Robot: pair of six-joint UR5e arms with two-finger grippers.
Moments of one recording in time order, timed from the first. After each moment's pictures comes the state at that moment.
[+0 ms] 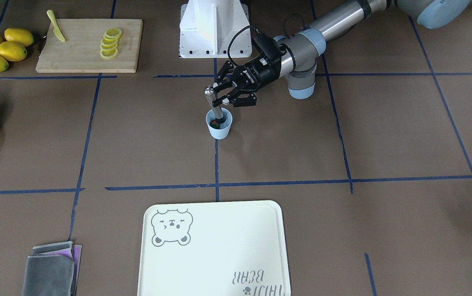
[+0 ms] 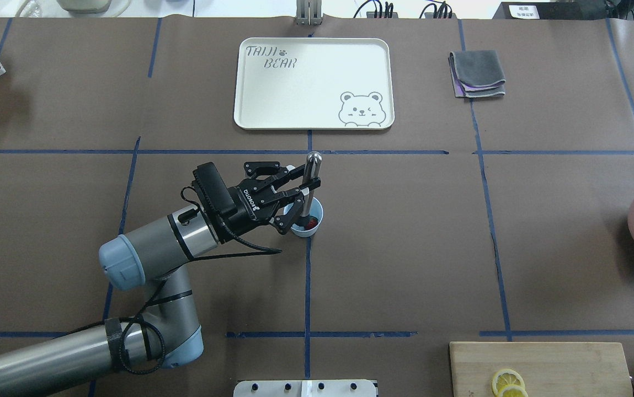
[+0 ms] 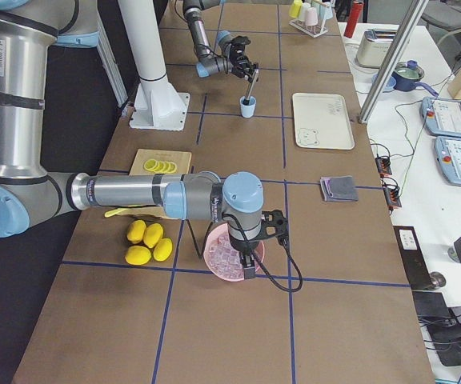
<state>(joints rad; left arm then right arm) -0.38 -2.16 -1.33 -3.42 -1.35 -0.35 1.62 -1.72 1.80 -1.62 2.29 -0.21</state>
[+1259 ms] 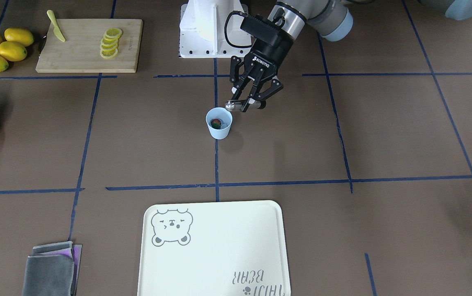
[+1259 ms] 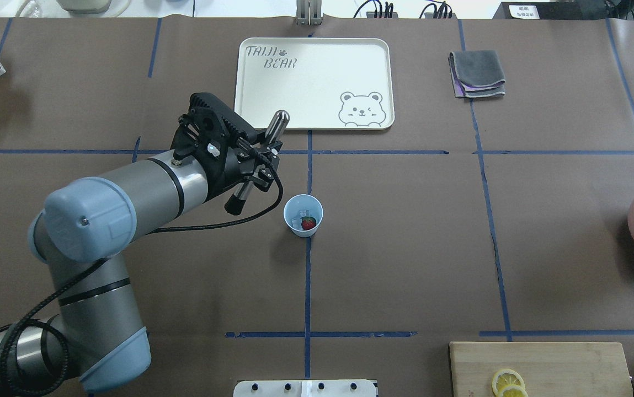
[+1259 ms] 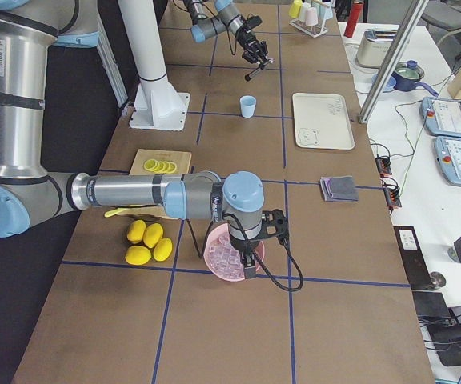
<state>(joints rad) -0.48 -2.05 -1.98 -2.07 -1.35 -0.52 1.62 -1.72 1.80 -1.62 2.29 -0.21</state>
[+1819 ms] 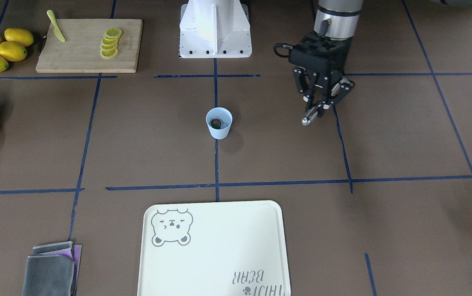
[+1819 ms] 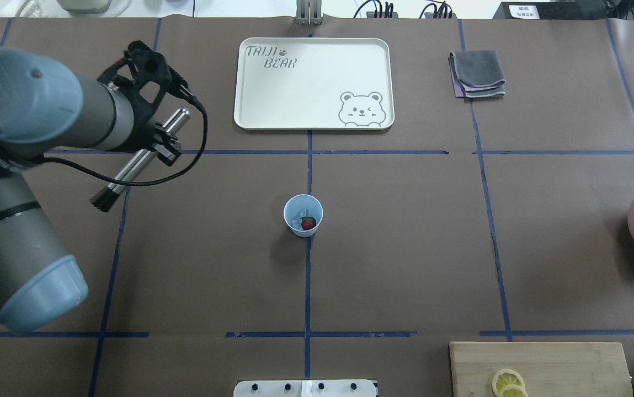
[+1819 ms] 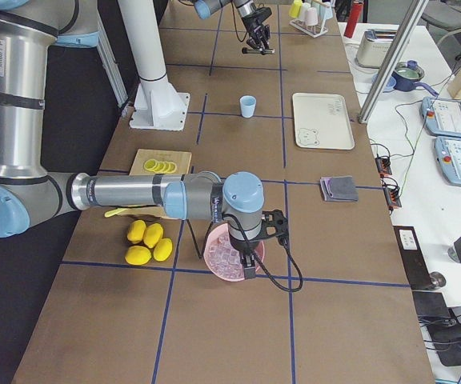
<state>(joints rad) -0.76 -2.05 -2.09 -1.37 -1.72 -0.31 1.62 -1.72 1.80 -1.62 2.29 -0.21</state>
